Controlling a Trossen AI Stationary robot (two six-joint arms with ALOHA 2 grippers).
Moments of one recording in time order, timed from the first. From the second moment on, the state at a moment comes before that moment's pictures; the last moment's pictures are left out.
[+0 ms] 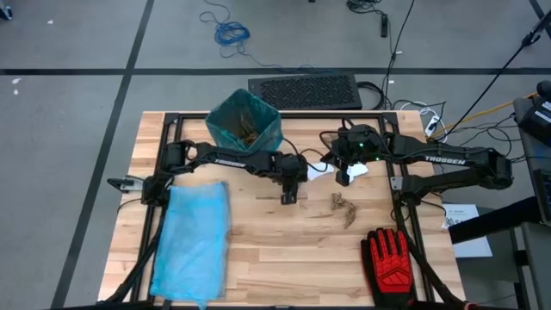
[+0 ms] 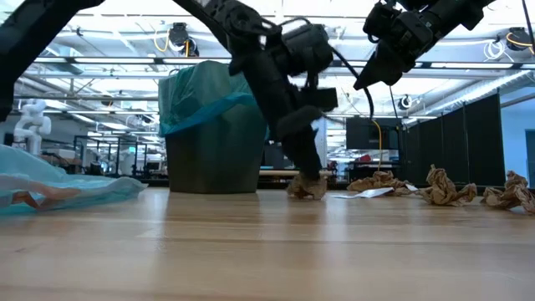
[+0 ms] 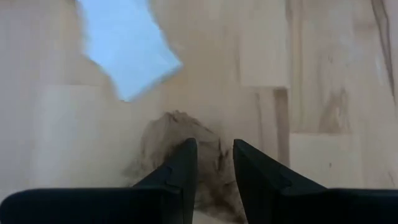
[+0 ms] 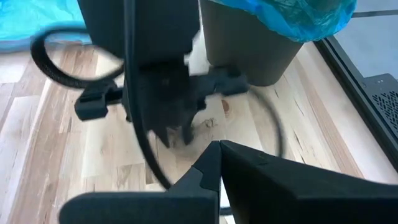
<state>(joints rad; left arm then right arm) 0.11 2.12 1.56 -0.48 0.03 0.11 -0.29 1.04 0.79 -0.39 -0.10 -0.09</state>
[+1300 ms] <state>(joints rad) 0.13 1.85 1.66 -0.64 -0.17 0.14 -0.29 1.01 0.79 -0.34 -0.10 -0.11</state>
